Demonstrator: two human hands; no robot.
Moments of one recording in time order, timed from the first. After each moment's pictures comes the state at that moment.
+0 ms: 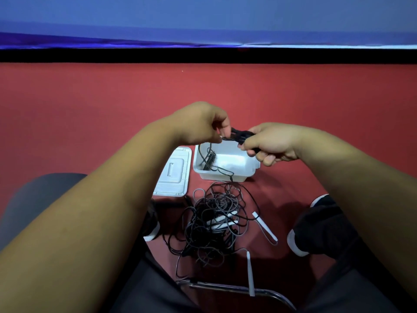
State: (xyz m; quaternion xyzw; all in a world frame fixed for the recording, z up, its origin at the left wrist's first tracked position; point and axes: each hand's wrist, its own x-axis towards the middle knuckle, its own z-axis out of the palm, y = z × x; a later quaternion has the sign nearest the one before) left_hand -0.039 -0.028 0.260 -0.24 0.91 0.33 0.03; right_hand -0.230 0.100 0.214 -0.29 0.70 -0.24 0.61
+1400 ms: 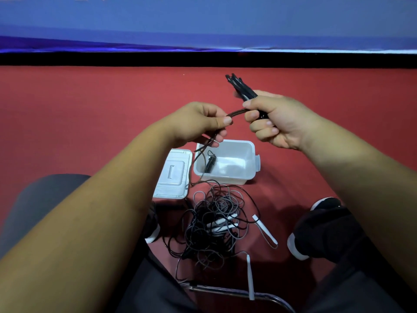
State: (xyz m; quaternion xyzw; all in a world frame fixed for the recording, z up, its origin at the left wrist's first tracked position) left_hand -0.038 -0.033 0.248 -0.31 0.70 0.64 -0.03; right_hand -0.227 0.096 0.268 -0.22 0.53 -0.53 0.63
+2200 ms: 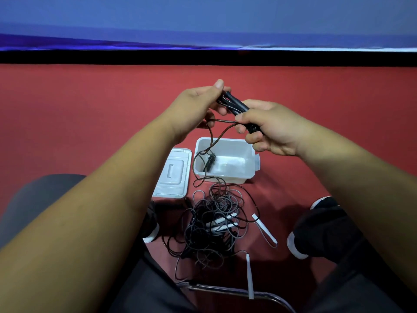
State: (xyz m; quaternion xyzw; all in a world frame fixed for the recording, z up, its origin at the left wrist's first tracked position) left_hand -0.046 -0.031 0.262 -0.33 0.68 0.64 -0.18; right_hand -0.209 0.103 0.263 -0.30 0.58 -0.46 0.60
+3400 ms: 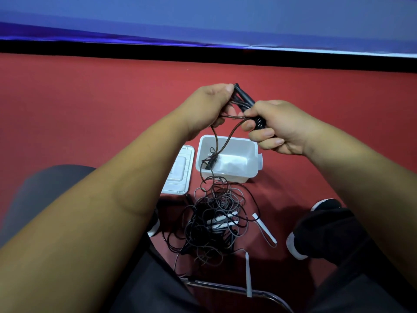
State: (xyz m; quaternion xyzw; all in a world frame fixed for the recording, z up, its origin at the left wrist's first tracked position) left_hand -0.050 -0.028 0.258 -0.32 0.68 0.63 -0.18; right_hand -0.200 0.101 0.273 -0.24 0.58 -0.47 0.62
